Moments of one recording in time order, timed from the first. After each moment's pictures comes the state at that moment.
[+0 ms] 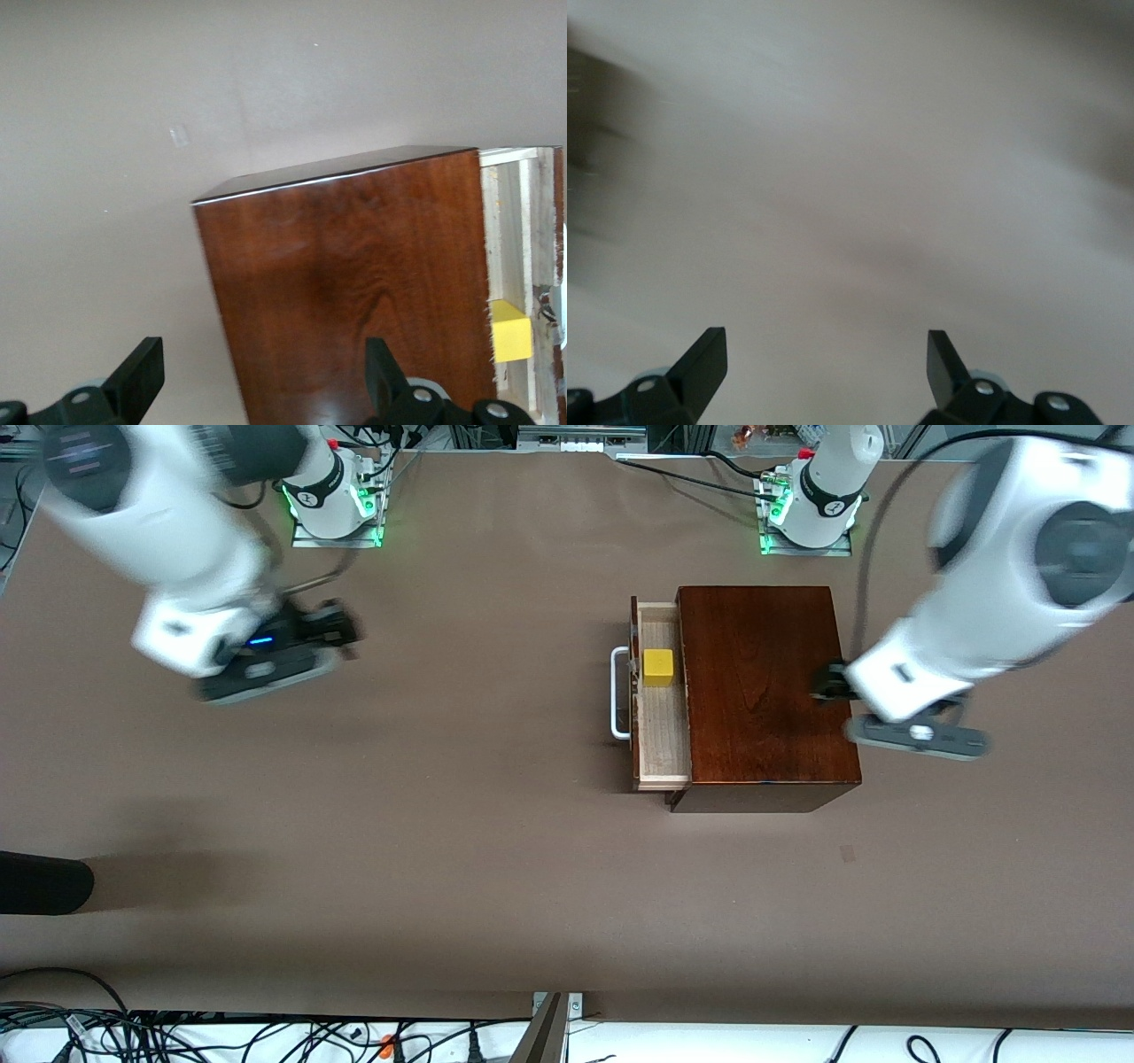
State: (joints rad) left arm -0.02 0.27 -0.22 -1.40 0.05 1.56 -0.08; right arm 0.60 0.18 -0.17 -1.51 0.02 1.68 0.01
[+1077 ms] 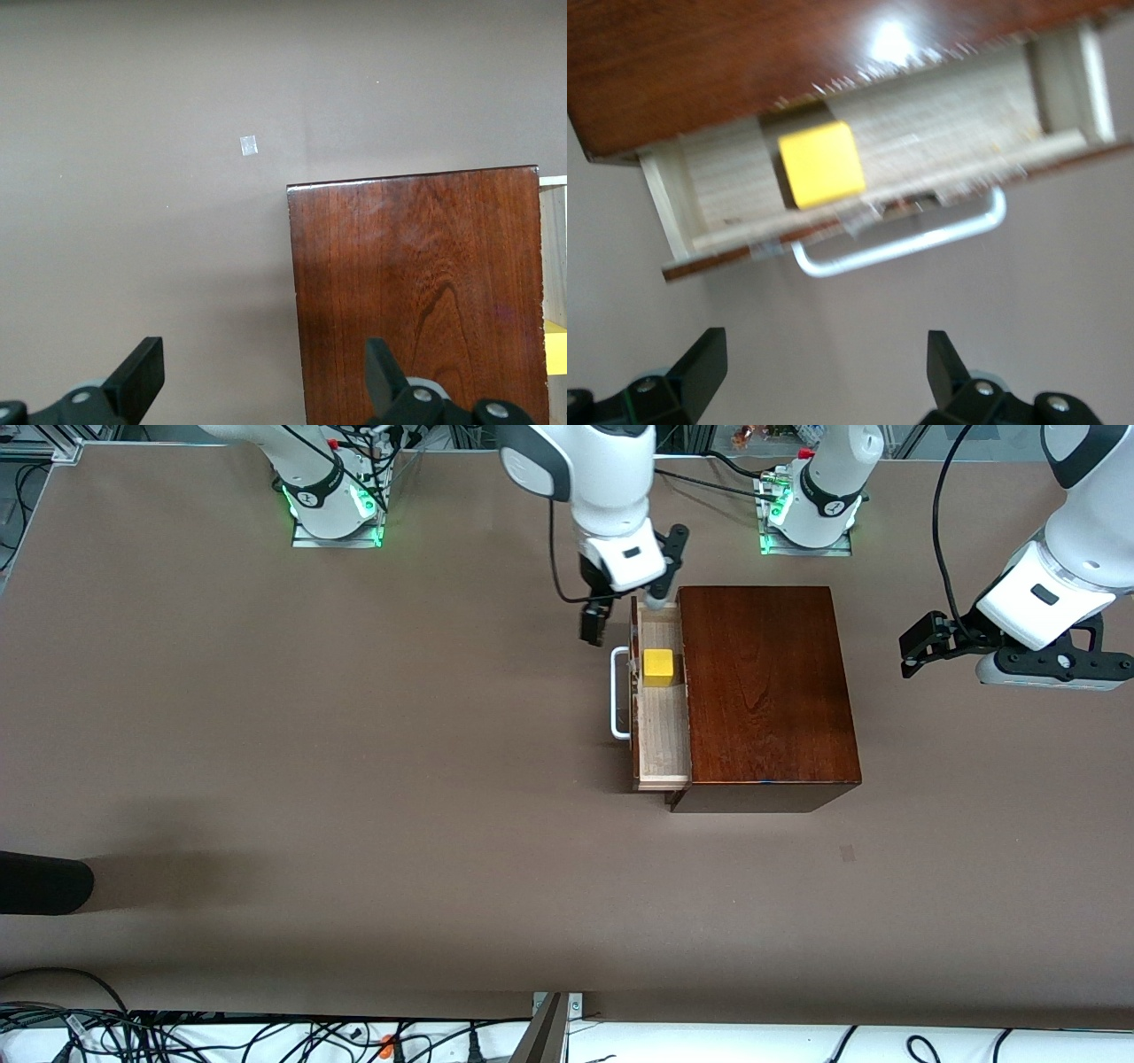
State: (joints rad) left arm -0.08 -0.01 -0.03 -1.71 0.01 1.74 -0.06; right arm 1.03 0.55 -0.06 -1.33 -0.04 1.96 -0.33
